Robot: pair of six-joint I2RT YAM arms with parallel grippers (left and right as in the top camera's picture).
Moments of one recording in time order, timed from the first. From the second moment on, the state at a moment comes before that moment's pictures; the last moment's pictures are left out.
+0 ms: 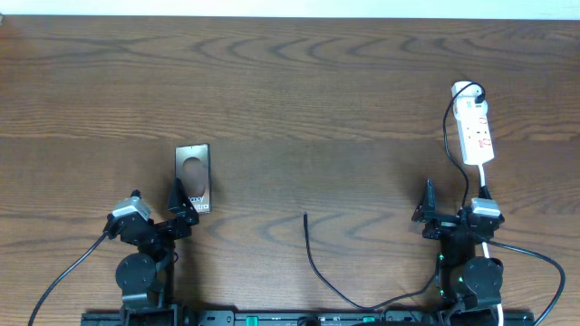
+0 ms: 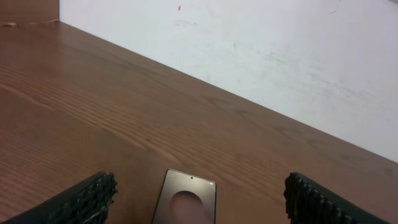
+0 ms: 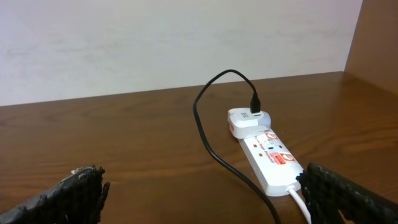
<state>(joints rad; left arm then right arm) 0.09 0.01 0.02 -0.12 -0.04 -0.36 0.14 0.01 0.01 -0.05 0.26 0.09</state>
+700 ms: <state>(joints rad) 0.09 0.01 0.02 -0.12 -0.04 -0.36 0.14 0.01 0.01 -0.05 0.26 0.09</state>
